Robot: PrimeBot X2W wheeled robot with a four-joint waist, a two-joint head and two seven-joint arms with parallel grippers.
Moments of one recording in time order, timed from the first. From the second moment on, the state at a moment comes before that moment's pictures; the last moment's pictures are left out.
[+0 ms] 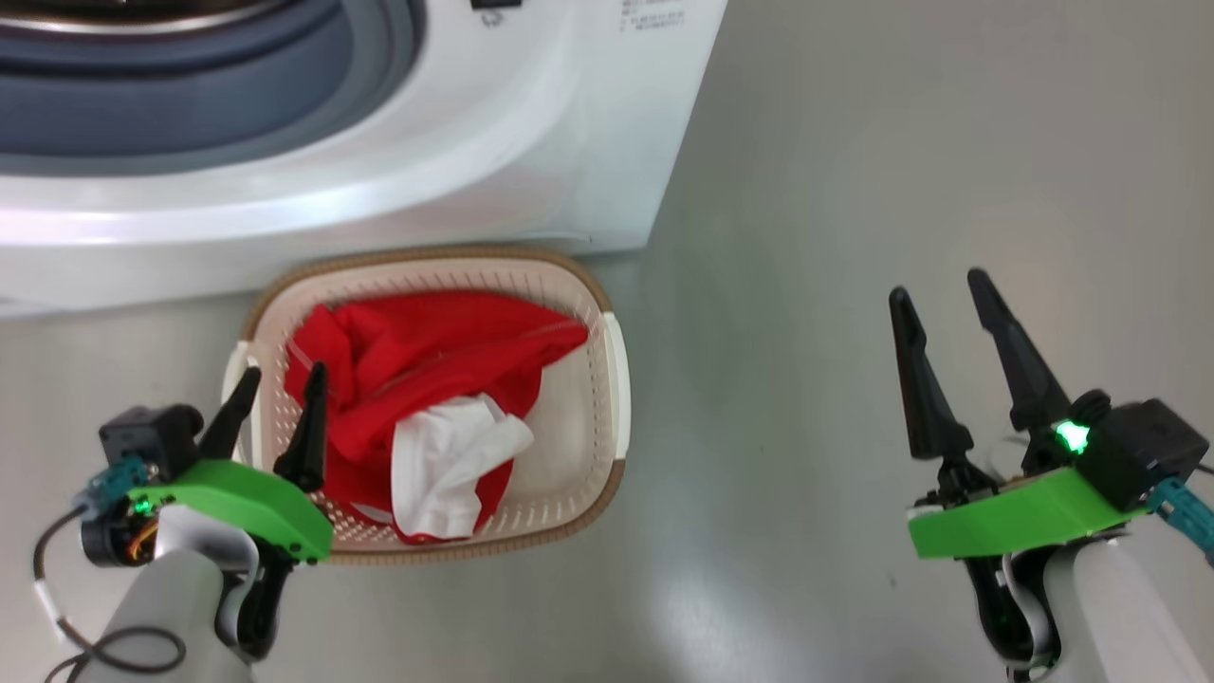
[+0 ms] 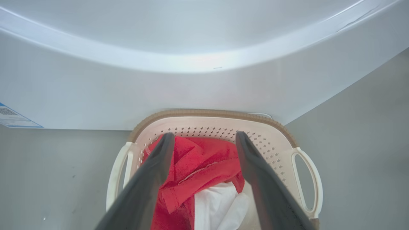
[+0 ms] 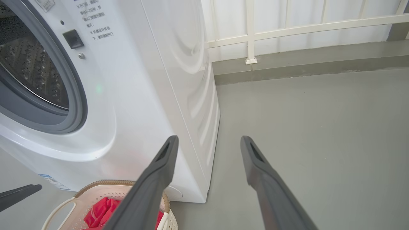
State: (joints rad) left arm -0.59 0.22 -0.26 0.81 -0.60 -0.13 -0.25; right arm -0.22 -0.05 0.05 0.08 0.31 0.13 -0.26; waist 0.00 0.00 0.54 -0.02
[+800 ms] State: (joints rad) left arm -0.21 0.15 -0.01 0.41 -0.31 -0.13 -0.25; right arm -0.02 -0.05 0.01 0.13 0.31 0.13 -0.26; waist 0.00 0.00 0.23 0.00
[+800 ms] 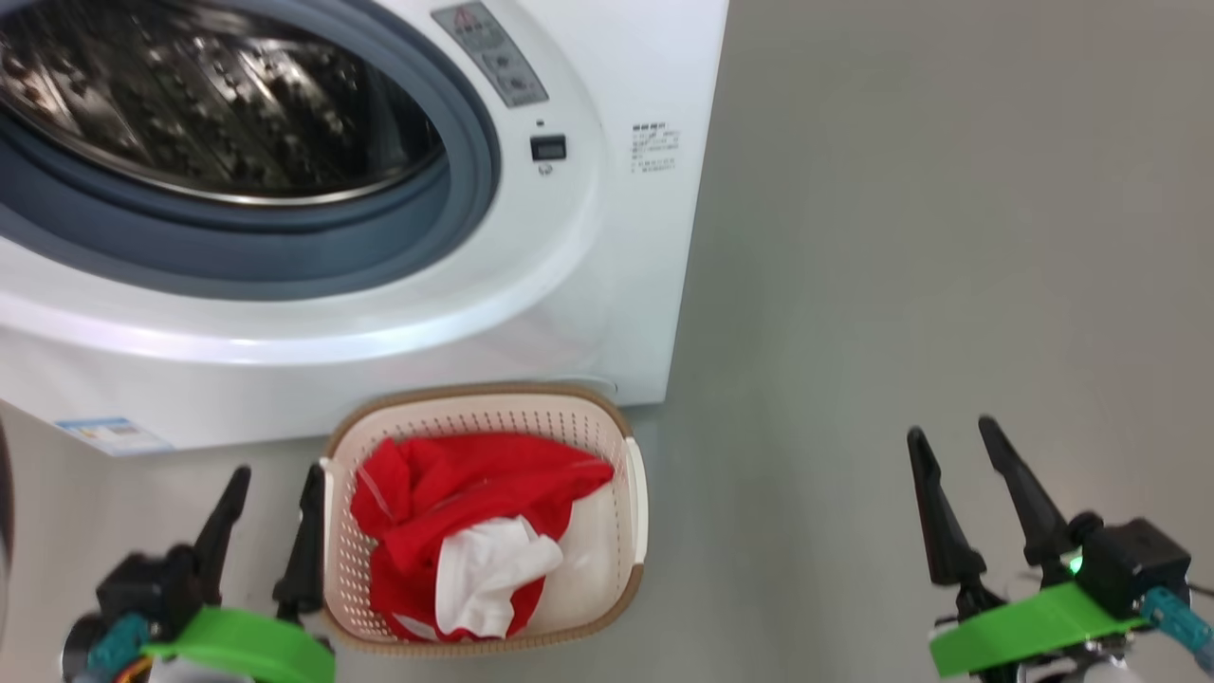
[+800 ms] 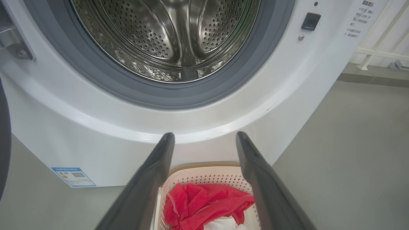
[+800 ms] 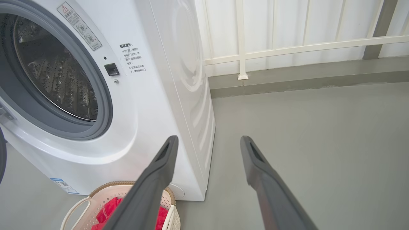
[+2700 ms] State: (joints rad) left arm 0.10 0.10 0.07 0.19 -0.25 -0.13 -0.25; right arm 0.16 -0.04 -0.02 0.13 0.32 0.13 -0.26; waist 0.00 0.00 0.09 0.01
